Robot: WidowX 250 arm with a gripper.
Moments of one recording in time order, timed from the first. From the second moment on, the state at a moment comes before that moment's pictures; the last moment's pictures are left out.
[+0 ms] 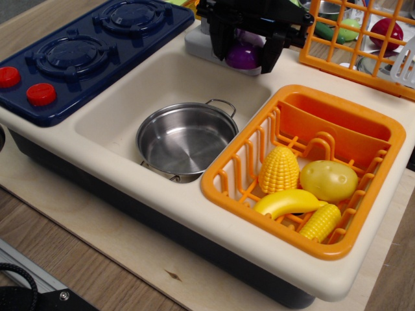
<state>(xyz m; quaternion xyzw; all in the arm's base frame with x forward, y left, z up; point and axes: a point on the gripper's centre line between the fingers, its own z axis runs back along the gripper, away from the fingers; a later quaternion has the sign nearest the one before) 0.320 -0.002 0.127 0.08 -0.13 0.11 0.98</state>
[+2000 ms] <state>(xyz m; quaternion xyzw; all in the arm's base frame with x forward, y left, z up) 0.231 0.033 0.104 0.07 -0.11 0.14 0.98</state>
